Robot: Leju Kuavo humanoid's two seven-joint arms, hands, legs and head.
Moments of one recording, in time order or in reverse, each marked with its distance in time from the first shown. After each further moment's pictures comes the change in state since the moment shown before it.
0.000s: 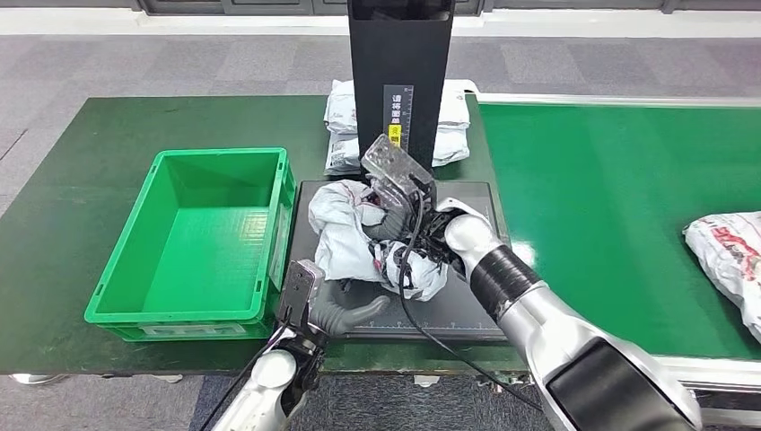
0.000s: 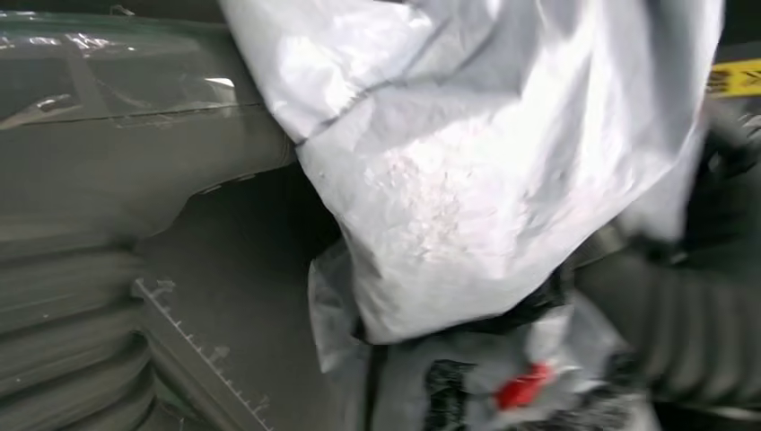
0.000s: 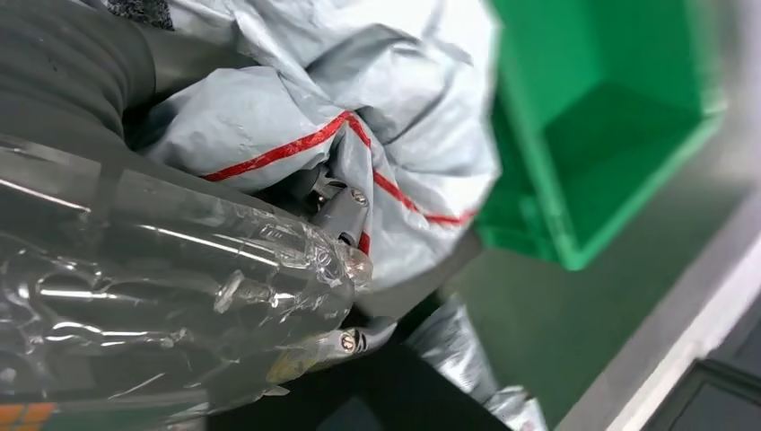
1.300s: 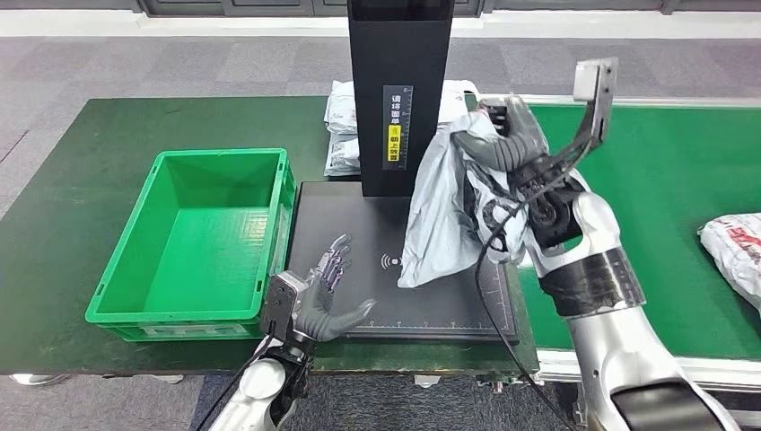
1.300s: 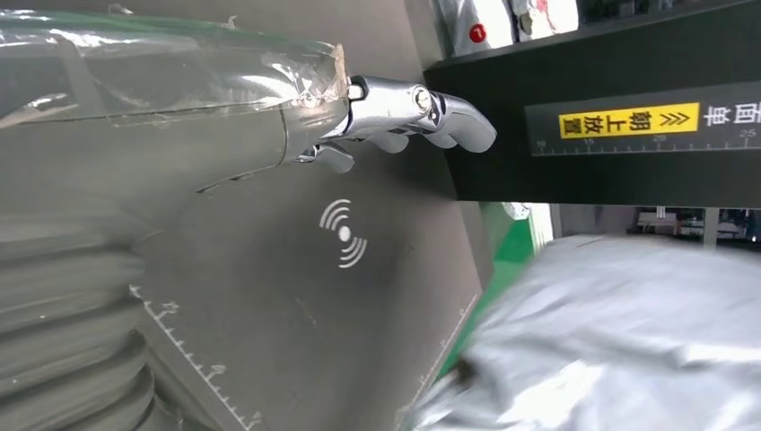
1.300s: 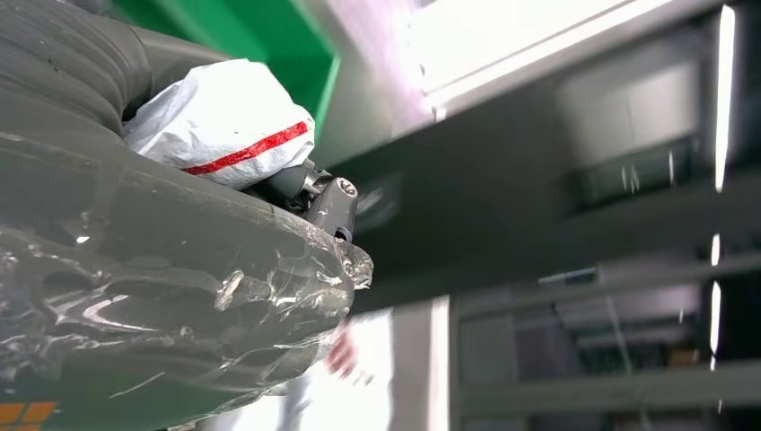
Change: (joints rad) left arm 0.045 0.031 0.000 -0.077 -0.018 0.016 -0.066; right arm 0.092 -0.151 -0.475 -0.467 -0.419 -0.093 0.059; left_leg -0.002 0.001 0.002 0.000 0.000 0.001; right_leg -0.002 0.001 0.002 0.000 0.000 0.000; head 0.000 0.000
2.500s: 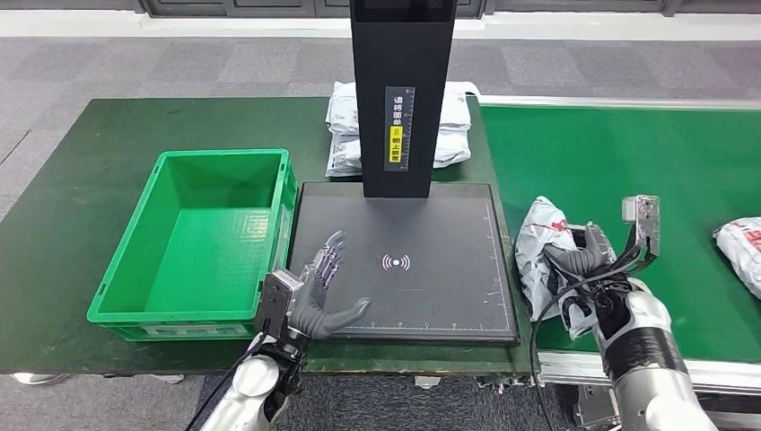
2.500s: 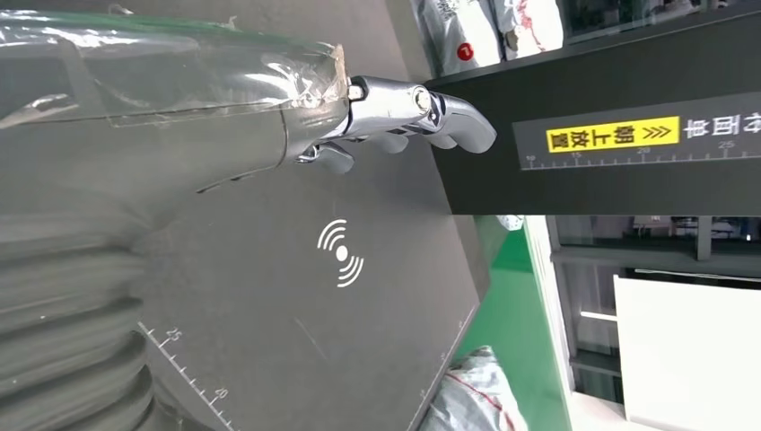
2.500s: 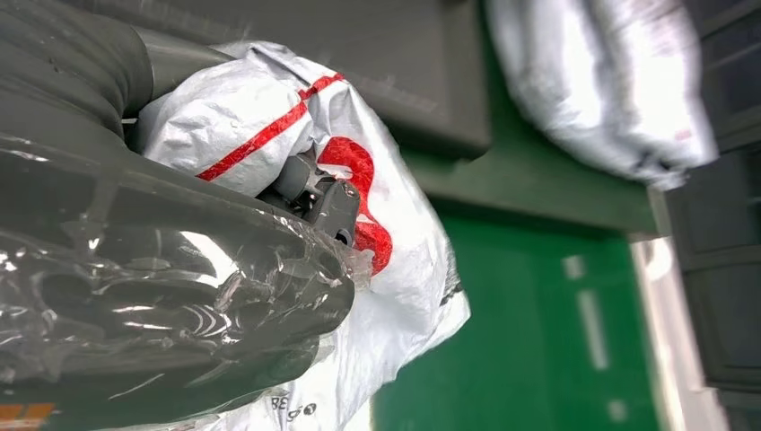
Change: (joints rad) left arm 0.007 0.023 0.009 -0.031 -0.022 -0.004 0.003; right arm 0.266 -0.141 -0.477 0.347 0.401 0.118 -0.098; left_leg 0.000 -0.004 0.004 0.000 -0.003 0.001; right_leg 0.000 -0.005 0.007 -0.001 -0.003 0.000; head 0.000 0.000
